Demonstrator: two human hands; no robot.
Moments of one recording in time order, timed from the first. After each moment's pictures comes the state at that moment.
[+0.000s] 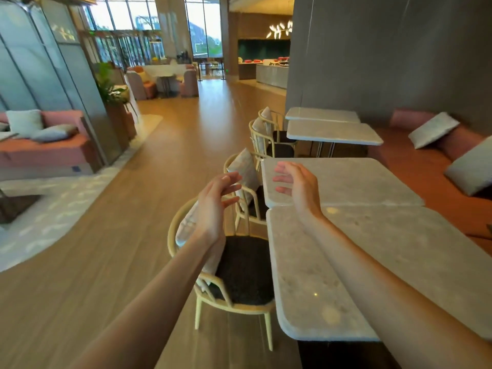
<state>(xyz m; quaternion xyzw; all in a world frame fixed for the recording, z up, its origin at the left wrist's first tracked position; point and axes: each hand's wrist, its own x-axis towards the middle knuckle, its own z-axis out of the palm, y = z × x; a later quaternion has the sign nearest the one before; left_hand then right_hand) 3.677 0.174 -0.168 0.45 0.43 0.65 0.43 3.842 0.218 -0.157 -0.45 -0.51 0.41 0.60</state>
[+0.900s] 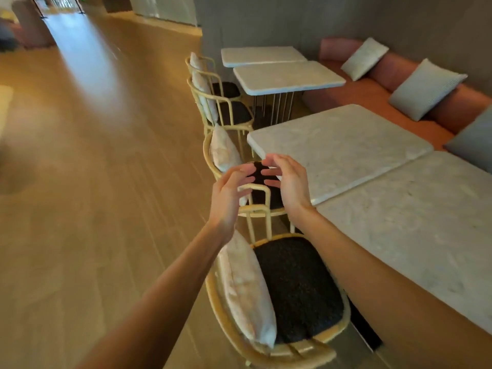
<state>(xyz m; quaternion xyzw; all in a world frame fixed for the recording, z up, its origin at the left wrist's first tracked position) 3.401 0.637 -0.243 0.52 0.38 0.44 0.63 3.536 0.619 -0.251 -0.60 -0.36 0.33 0.64</state>
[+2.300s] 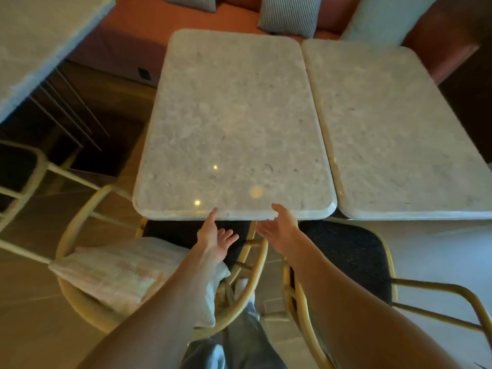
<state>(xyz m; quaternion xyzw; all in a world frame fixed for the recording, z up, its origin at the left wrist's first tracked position) 3.673 1.174 -0.495 0.29 0.51 -0.16 0.79 3.699 1.023 -0.479 -0.43 0.48 0.21 0.73</state>
